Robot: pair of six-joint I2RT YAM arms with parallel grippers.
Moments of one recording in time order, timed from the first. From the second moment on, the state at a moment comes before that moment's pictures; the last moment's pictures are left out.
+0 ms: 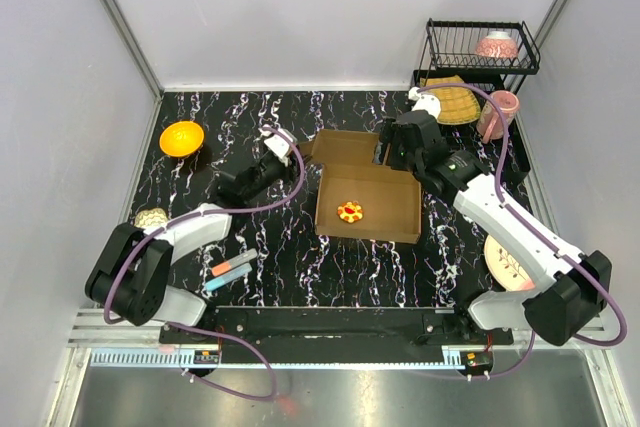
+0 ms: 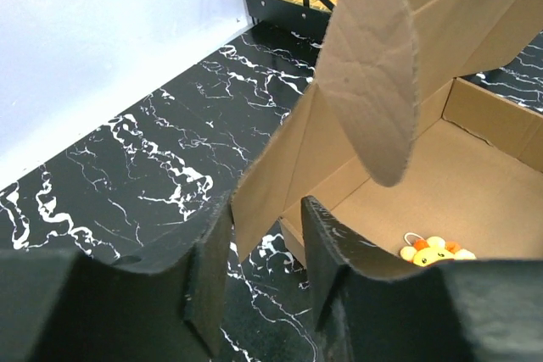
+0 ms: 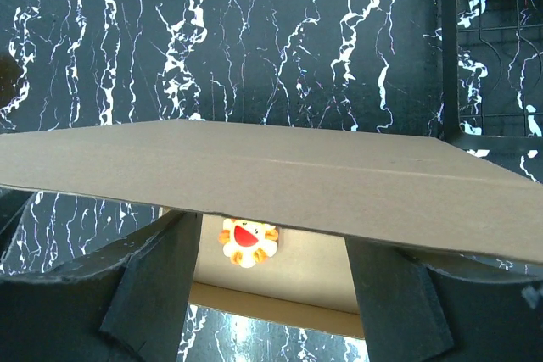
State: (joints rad) left arm -0.46 1.40 0.64 0.72 0.34 0.13; right arm 0.59 1.31 1.24 -0.52 0.35 0.52
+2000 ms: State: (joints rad) left arm -0.44 1.35 0.75 0.46 0.44 0.19; right arm 0.58 1.06 1.25 -0.65 0.46 0.36
